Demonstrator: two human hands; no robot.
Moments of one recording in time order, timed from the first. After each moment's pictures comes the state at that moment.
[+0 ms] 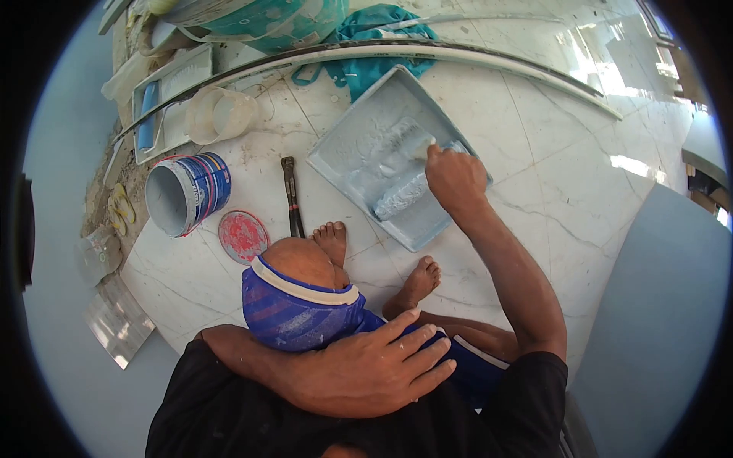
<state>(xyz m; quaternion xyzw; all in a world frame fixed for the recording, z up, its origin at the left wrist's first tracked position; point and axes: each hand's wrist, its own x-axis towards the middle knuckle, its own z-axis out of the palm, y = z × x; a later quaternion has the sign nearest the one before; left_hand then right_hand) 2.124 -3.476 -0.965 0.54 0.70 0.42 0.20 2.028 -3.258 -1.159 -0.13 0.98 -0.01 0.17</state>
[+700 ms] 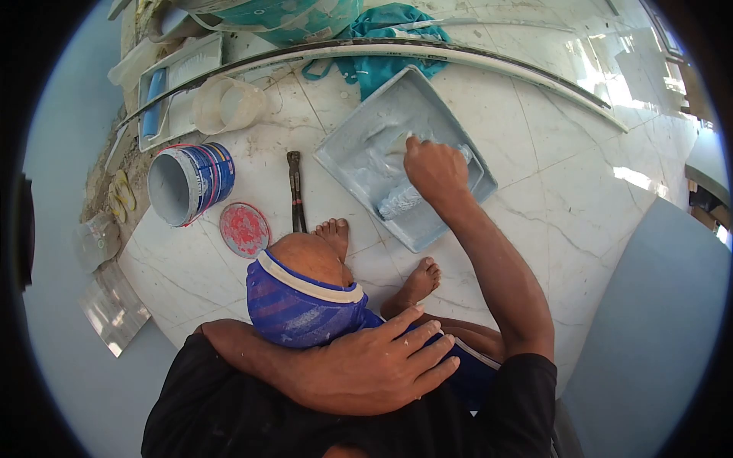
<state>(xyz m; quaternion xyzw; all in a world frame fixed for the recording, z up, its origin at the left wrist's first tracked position) 2.121 -3.475 -0.963 0.53 0.72 0.41 0.19 2.005 -3.287 -1.172 -0.15 0.97 -0.03 0.19</state>
